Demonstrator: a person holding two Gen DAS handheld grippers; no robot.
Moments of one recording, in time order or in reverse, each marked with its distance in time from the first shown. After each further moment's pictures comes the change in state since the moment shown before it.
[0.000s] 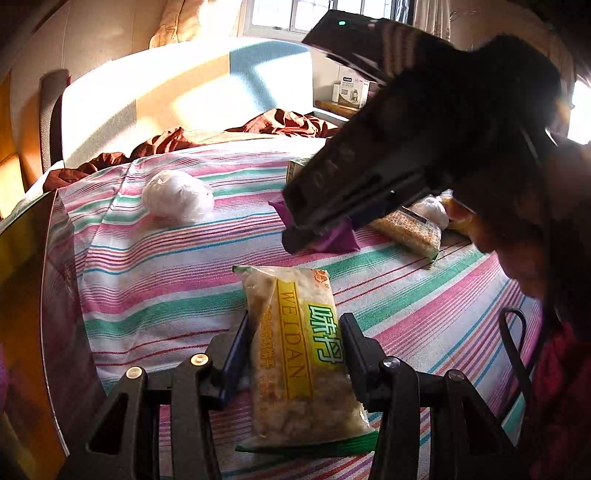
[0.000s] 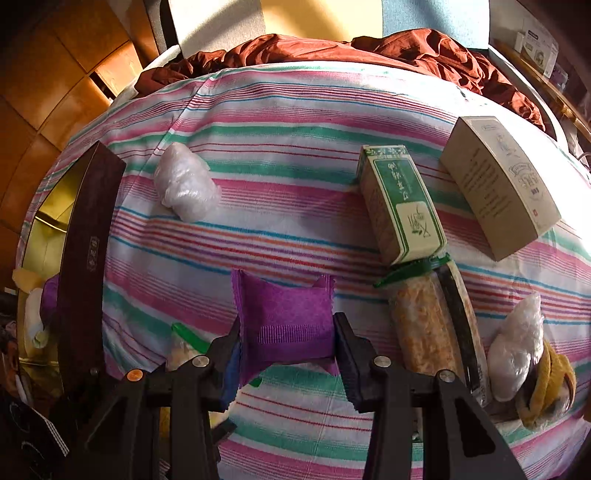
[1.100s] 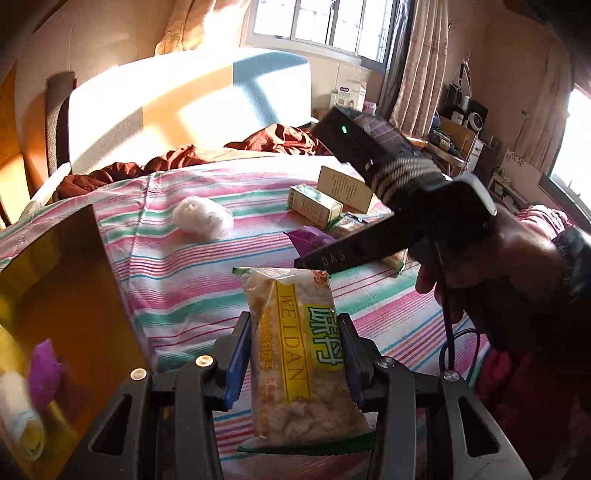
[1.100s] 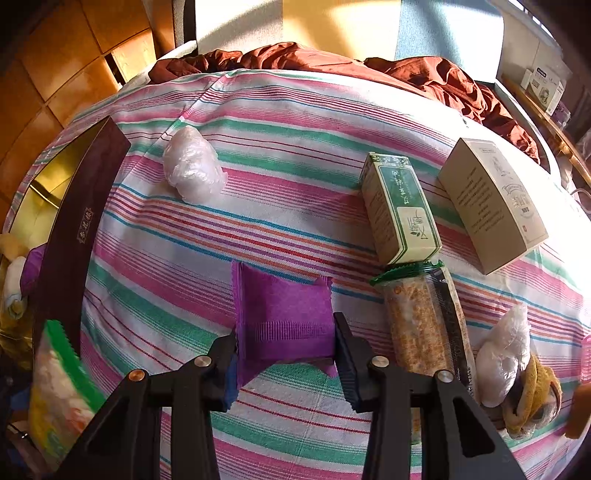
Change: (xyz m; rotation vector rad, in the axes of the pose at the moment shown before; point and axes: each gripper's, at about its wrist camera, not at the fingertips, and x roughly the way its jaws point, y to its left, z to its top) left arm -0.083 0.017 0.012 -0.027 -0.014 -0.024; right arm -0.004 -0.010 0.002 -0.106 -0.037 -0.081
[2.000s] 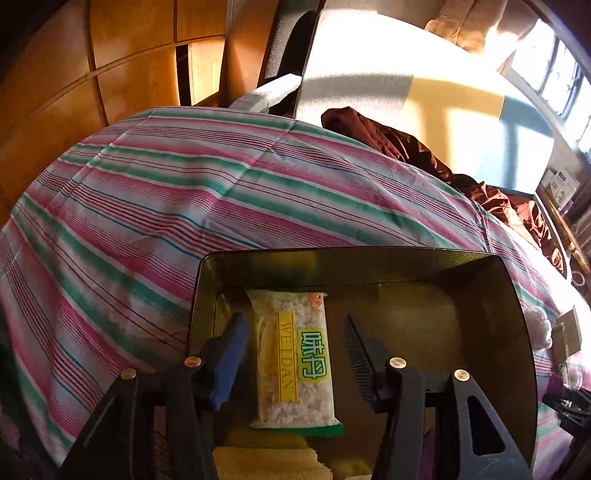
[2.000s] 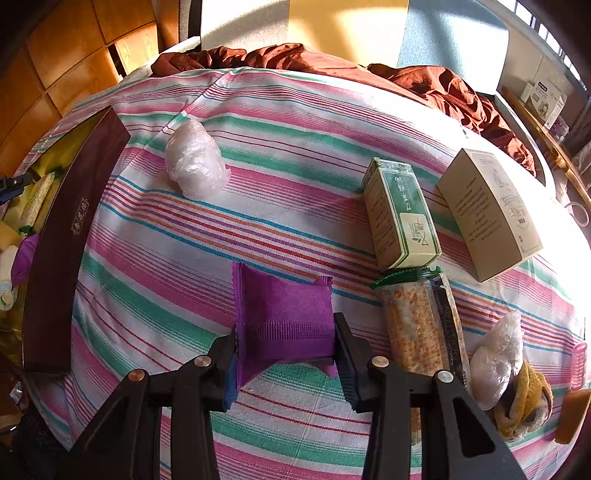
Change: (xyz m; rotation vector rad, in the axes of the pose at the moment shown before) left arm -0.031 0.344 -0.001 -0.573 0.132 0.480; right arm -0.011 -0.004 -0.001 -0.032 -0.005 -0.037
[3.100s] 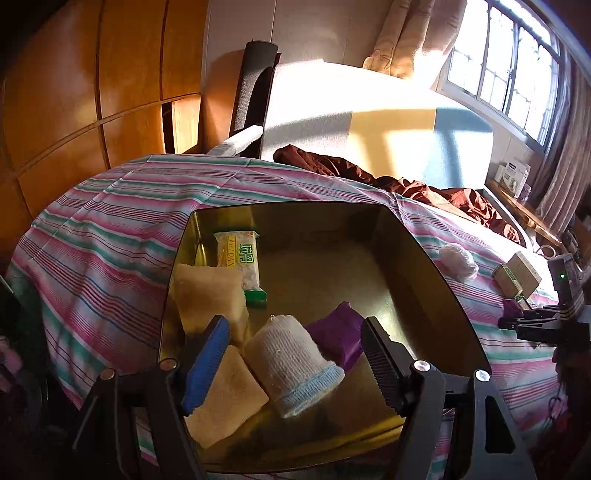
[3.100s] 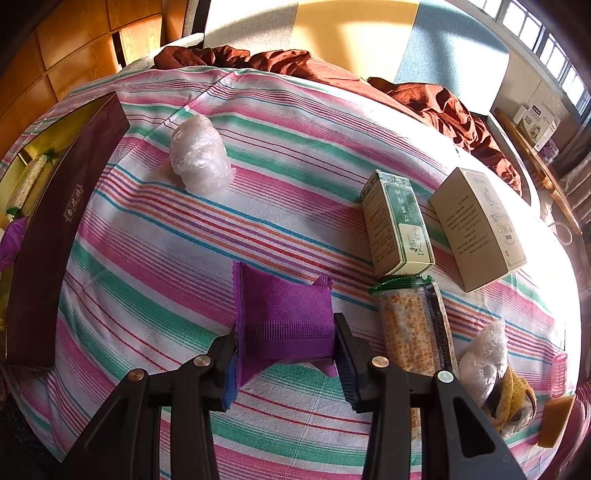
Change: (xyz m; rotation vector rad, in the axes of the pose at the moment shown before) left arm -0.118 -0.048 -0.129 0.102 -0.213 -0.066; right arm 0.009 0.047 -0.006 -0.060 -0.029 -0.107
